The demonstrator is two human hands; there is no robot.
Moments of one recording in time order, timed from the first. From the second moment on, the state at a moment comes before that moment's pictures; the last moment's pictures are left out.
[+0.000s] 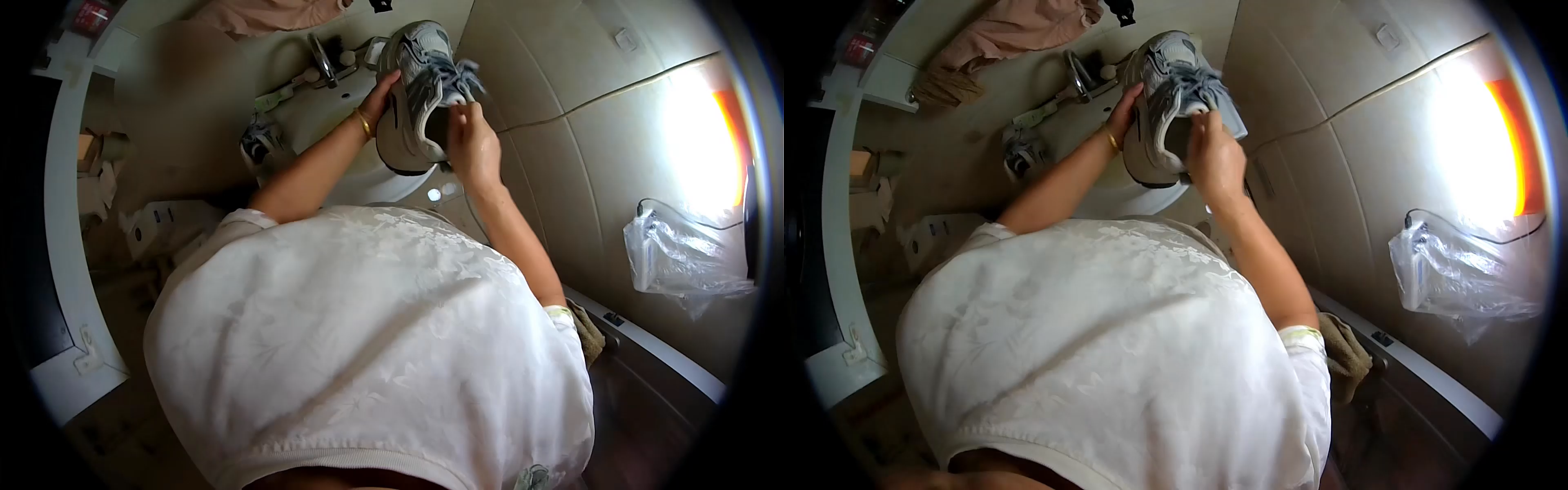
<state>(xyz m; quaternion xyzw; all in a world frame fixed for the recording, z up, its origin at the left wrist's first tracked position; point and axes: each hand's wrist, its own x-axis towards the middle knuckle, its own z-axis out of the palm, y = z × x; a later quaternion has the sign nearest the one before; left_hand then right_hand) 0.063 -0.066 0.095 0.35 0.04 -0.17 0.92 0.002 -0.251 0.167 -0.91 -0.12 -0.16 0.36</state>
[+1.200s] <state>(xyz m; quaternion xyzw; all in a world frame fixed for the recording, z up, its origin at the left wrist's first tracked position) 0.065 -0.047 0.088 0.37 0.02 -0.19 0.91 -0.009 -0.299 0.149 -0.93 -0.24 -0.08 0.26</state>
